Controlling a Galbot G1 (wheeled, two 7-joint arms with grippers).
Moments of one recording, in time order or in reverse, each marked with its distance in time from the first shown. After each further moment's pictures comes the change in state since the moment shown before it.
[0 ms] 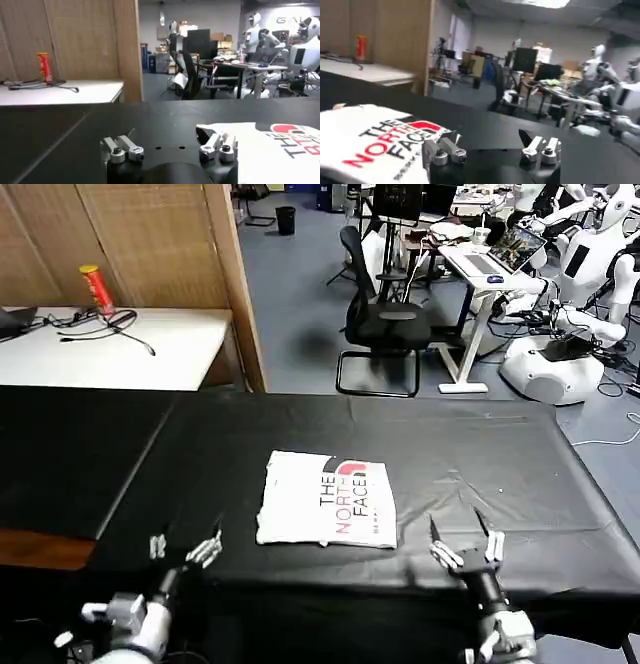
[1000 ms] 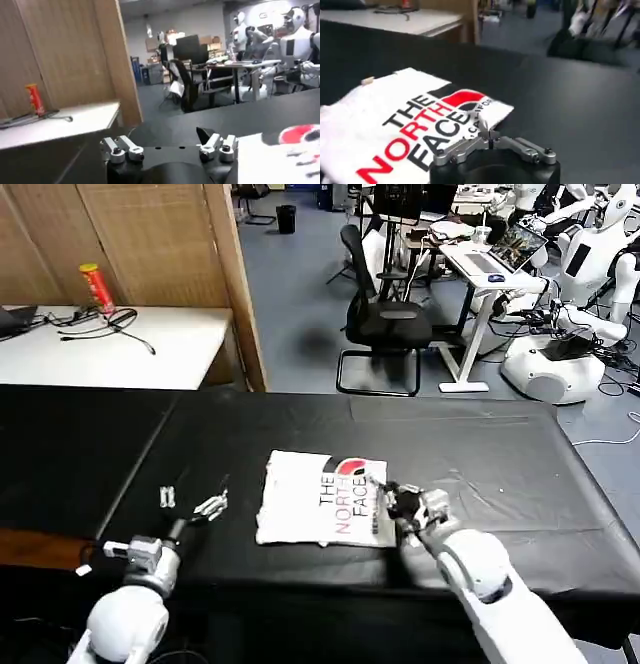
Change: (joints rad) left arm -0.321 0.039 0.049 0.174 0.072 0.052 0.085; right arm 0.661 -0.020 -0.228 -0.204 0.148 -0.708 -0.332
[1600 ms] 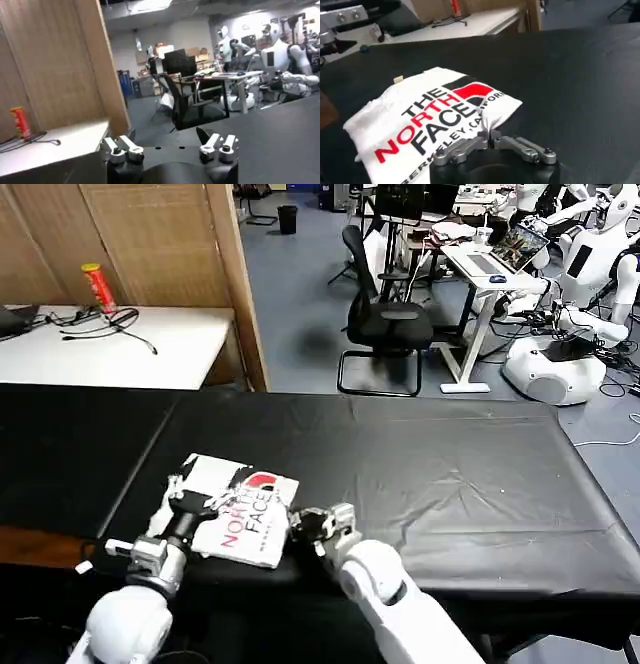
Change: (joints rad) left arm 0.001 0.019 0.021 -0.094 0.055 0.008 0.008; right arm 0.088 0.285 -0.252 -0.158 0.212 -0.029 0.147
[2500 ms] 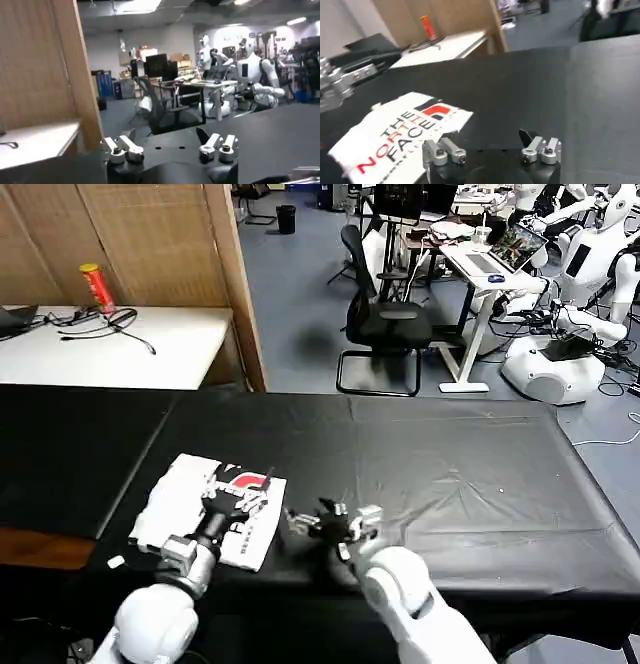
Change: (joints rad) left arm -0.044 -0.002 0.118 -0.026 0.007 0.023 -0.002; right arm -0.033 -0.005 0.009 0.078 0.062 0.008 0.025
